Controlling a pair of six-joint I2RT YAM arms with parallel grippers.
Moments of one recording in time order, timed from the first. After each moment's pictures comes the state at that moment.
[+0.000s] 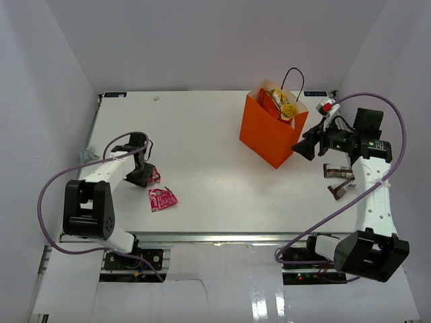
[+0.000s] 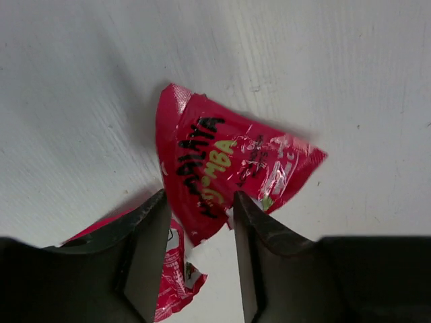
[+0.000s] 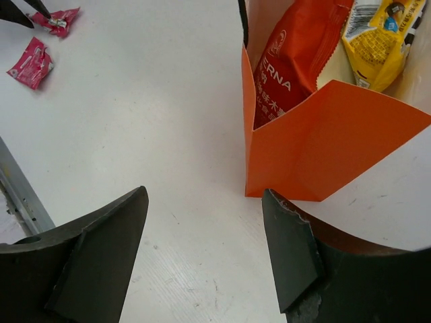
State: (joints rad) left arm -0.10 1.51 0.93 -0.76 -0.27 -1.32; right arm -0.20 1.18 1.21 -0.76 -0.99 -0.57
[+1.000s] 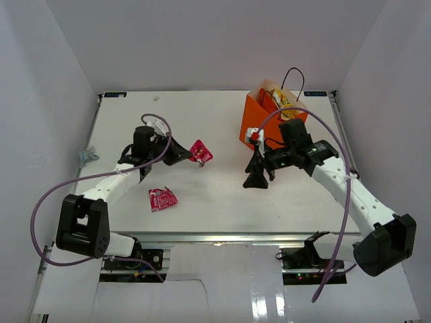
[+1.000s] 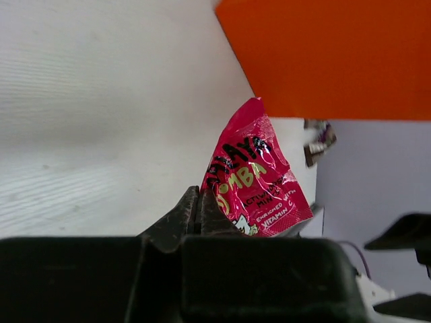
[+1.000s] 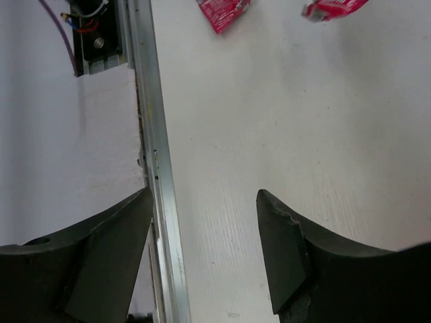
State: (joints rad) left arm -0.22 1.37 0.82 0.00 0.49 -0.76; right arm 0.44 1.21 1.13 -0.80 -0.92 -0.52
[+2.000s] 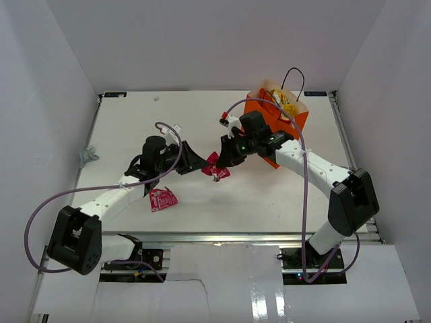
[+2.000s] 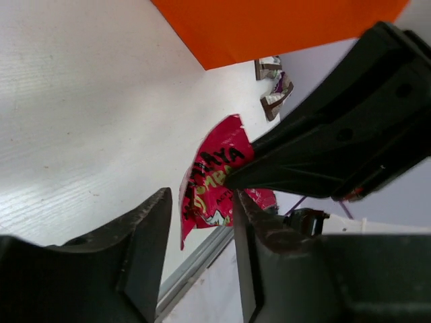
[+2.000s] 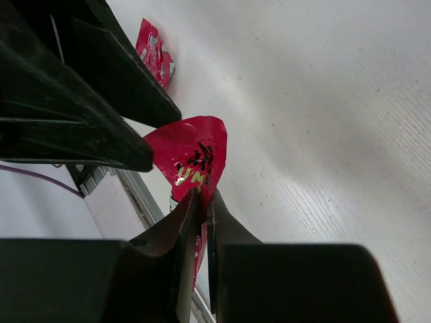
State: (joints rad) left arm -0.42 1.26 0.71 0.14 0.54 -0.83; right arm 0.66 1.59 1.28 -0.44 -0.54 0.22
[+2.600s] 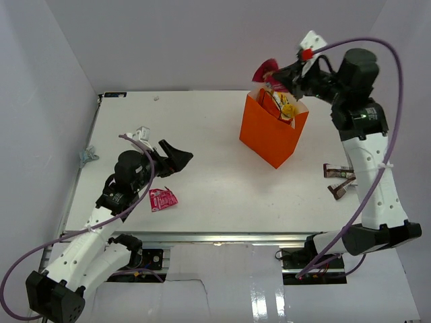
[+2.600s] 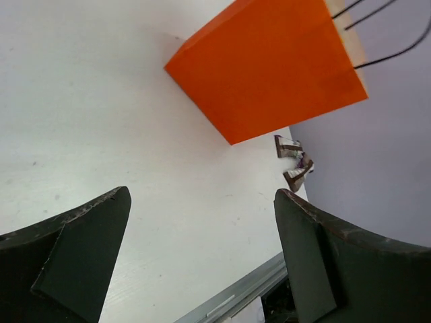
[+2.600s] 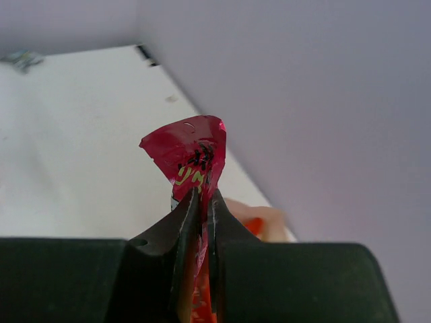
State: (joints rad) left arm -0.42 0.80 0.68 -0.06 0.19 -0.76; right arm 0.31 1.39 1.77 -0.52 -0.68 -0.41
